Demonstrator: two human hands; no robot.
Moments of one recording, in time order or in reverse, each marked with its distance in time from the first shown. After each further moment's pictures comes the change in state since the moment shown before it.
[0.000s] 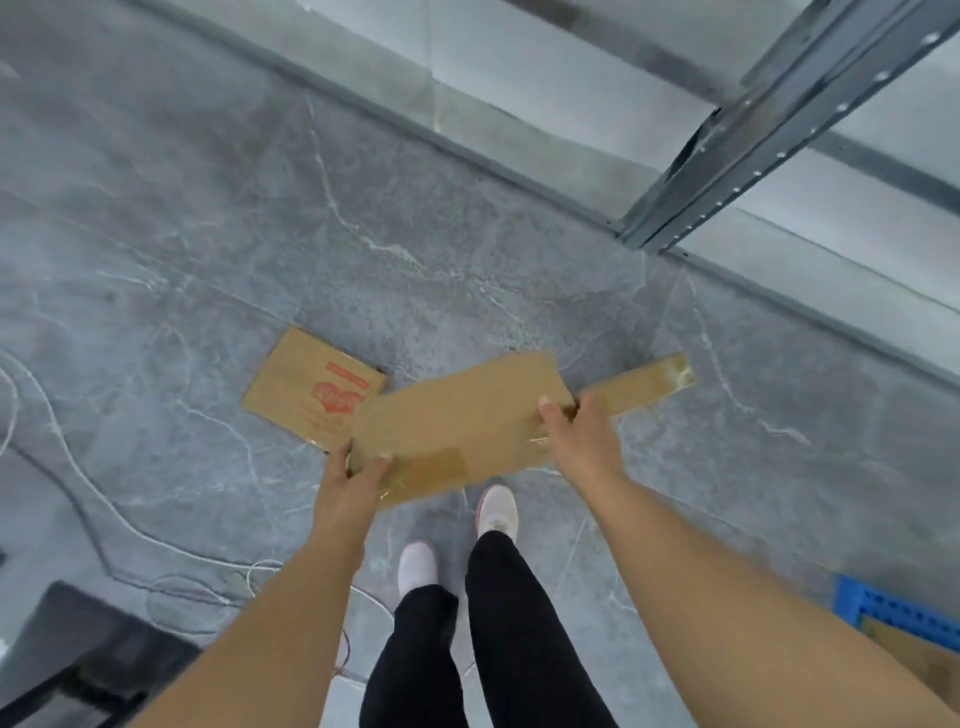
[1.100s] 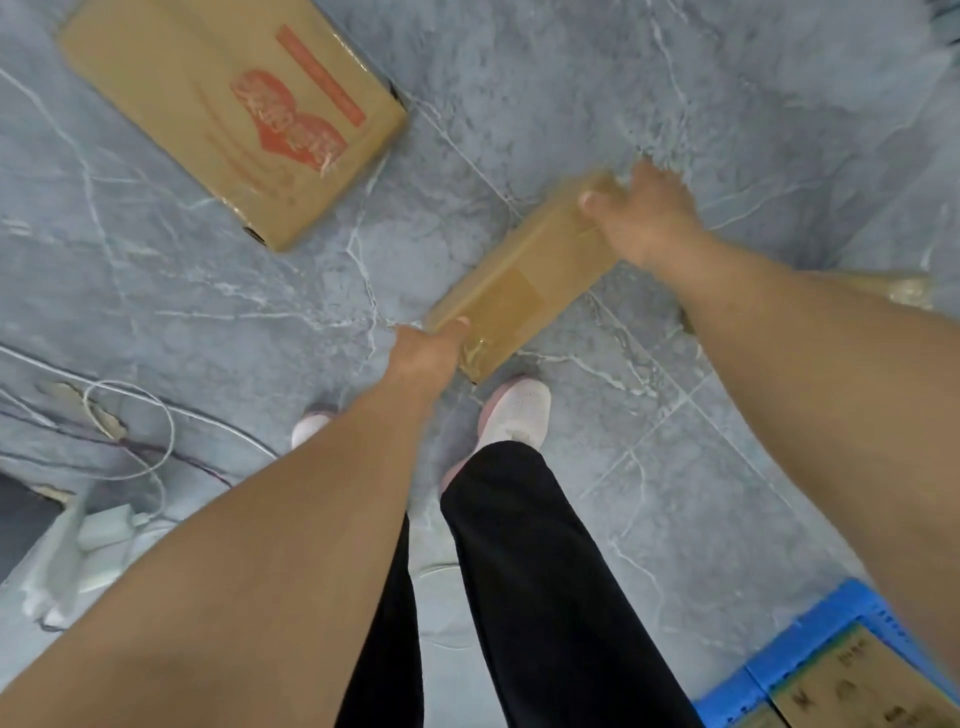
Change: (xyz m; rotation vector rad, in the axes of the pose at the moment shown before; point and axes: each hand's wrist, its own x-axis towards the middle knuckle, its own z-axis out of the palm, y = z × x) left_hand 0.260 -0.182 0.114 0.170 -0.141 -0.420; right_hand 0.263 0.044 0.219 -0.811 -0.136 -0.207
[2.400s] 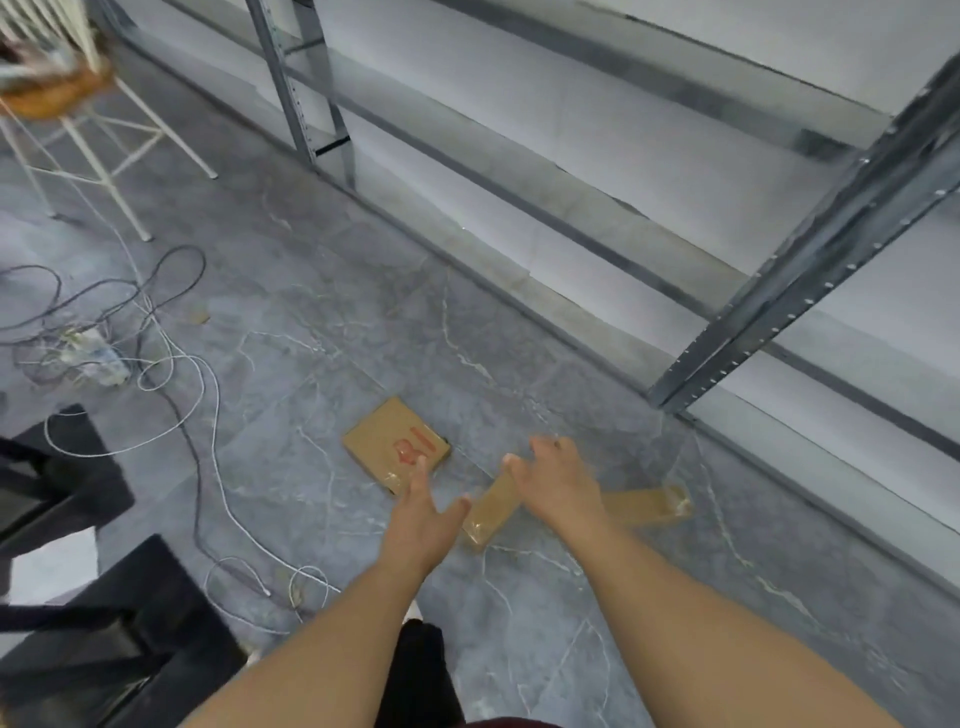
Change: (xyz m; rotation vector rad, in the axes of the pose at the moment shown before) left_hand -0.540 -0.103 -0.114 0.153 0.243 0.862; right_hand -0.553 0.022 -0.233 0.243 0.213 -0.278
